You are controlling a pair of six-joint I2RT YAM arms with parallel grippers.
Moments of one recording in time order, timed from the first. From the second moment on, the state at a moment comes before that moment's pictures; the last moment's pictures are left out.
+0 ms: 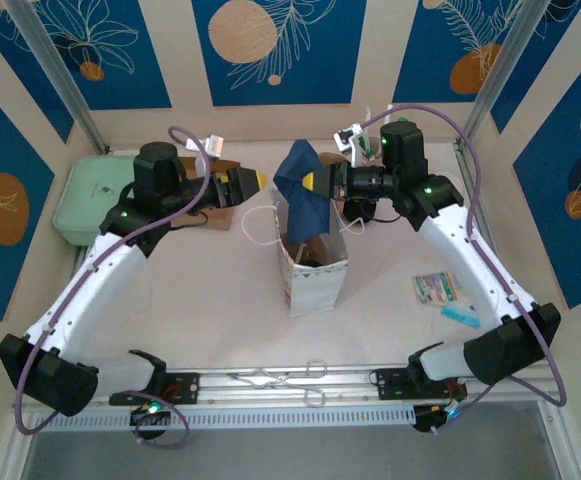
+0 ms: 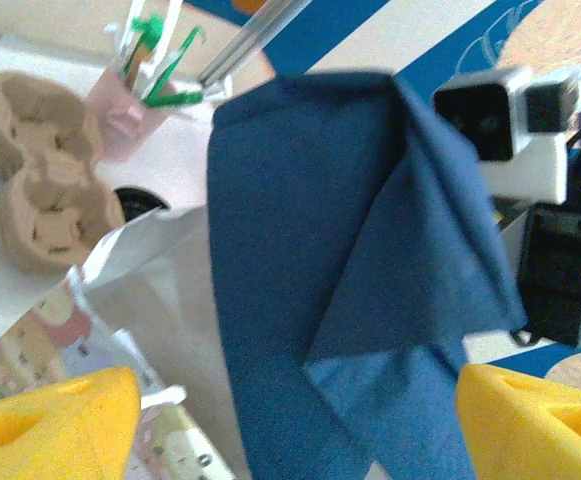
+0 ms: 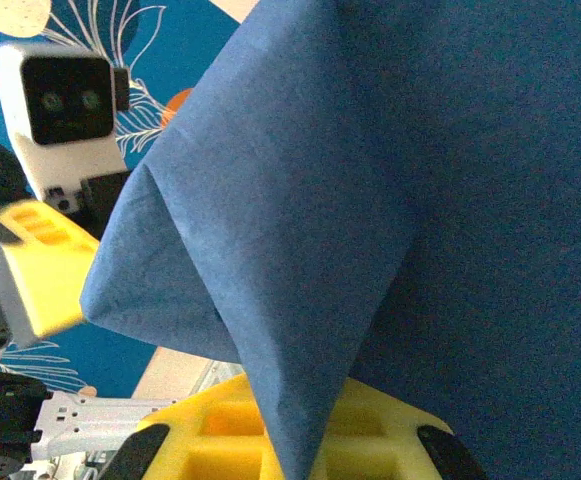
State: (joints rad) left arm -0.40 1.24 1.28 -0.36 0.67 -0.66; right arm 0.38 1.38 1.45 -0.54 -0.83 0.58
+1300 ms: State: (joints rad) left arm -0.40 1.27 1.06 -0.40 0.63 -0.59; right arm 0.58 1.46 1.36 -0.44 -0.33 0.25
